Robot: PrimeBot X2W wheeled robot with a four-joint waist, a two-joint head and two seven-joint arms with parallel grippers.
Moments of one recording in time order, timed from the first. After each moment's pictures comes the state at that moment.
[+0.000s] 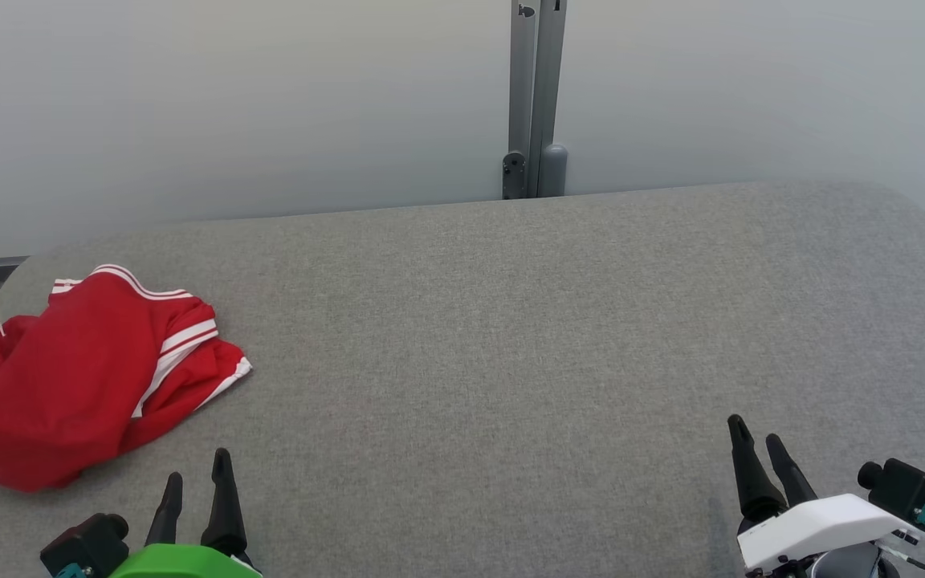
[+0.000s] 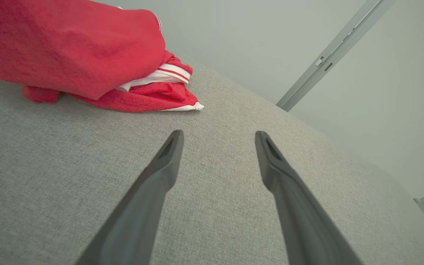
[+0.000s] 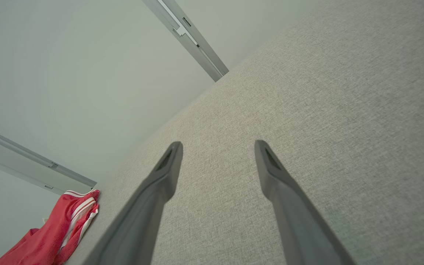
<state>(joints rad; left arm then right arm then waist) 0.06 0.06 -0.02 0.26 -0.65 -0.02 -0.11 0.04 -0.04 0.00 0.24 0.74 0.13 -0.08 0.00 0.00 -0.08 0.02</state>
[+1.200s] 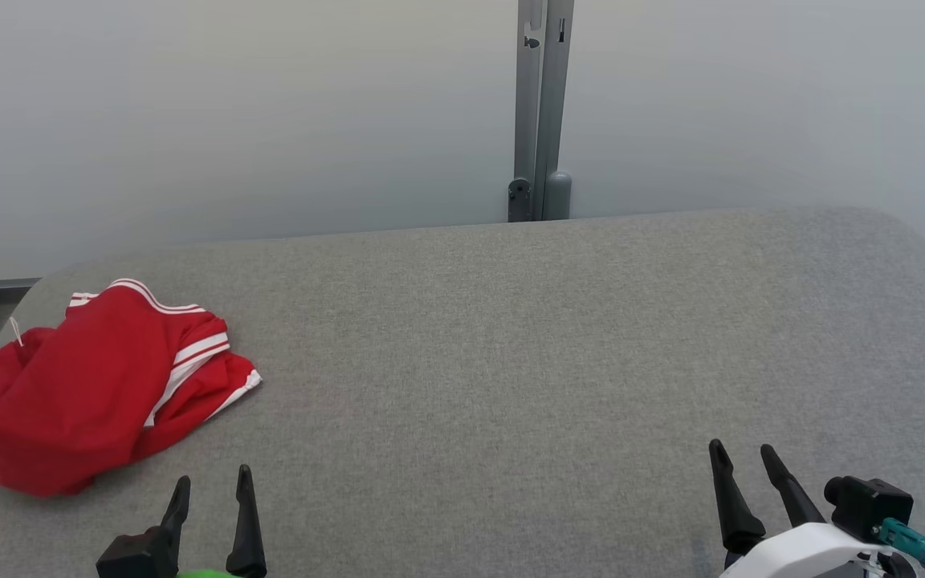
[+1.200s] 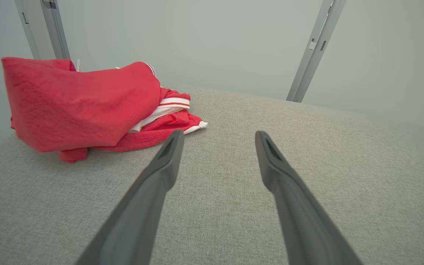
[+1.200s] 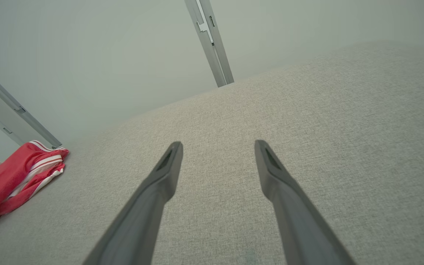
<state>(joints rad) 0.10 0.08 -0.07 0.25 -0.30 0.00 -0.21 0.09 -0.04 0.04 0.22 0.40 0.13 -0.14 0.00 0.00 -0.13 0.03</state>
